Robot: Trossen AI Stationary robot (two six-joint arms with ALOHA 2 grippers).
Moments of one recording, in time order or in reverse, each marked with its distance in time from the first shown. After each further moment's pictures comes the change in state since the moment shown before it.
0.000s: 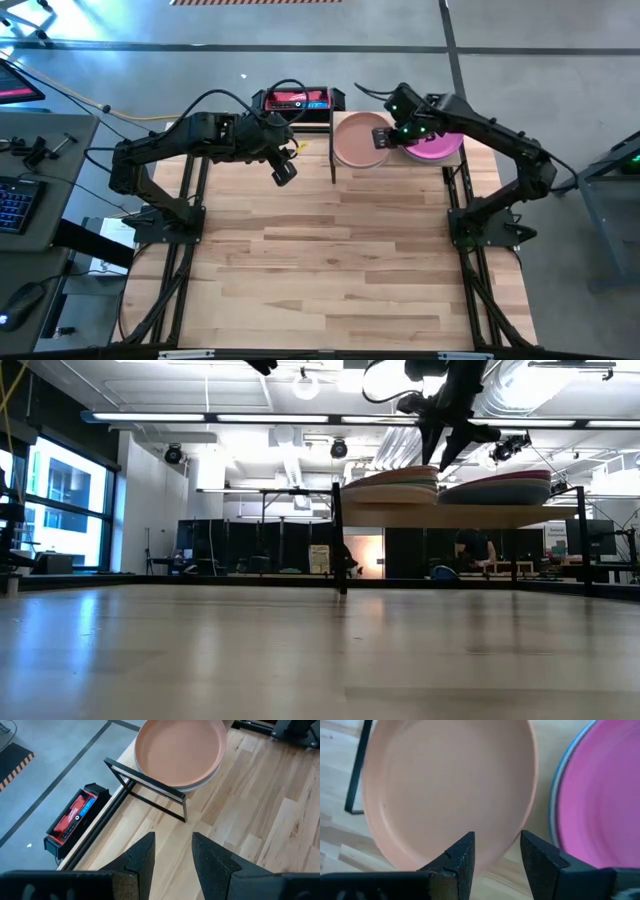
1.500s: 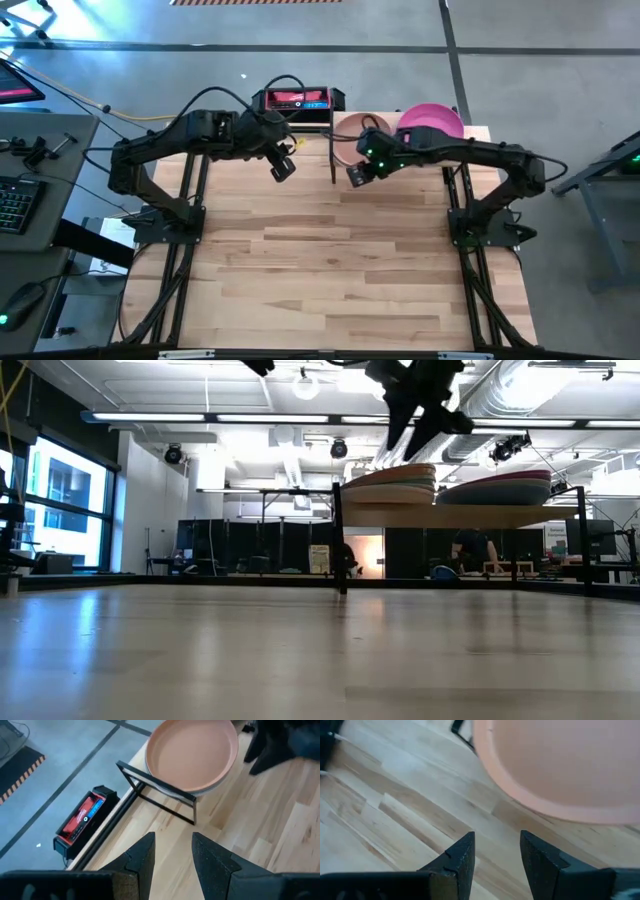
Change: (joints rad) left arm 0.019 -0.012 -0.001 0.000 -0.028 0.017; right arm 0.355 0.070 0.000 0.134 0.045 0.112
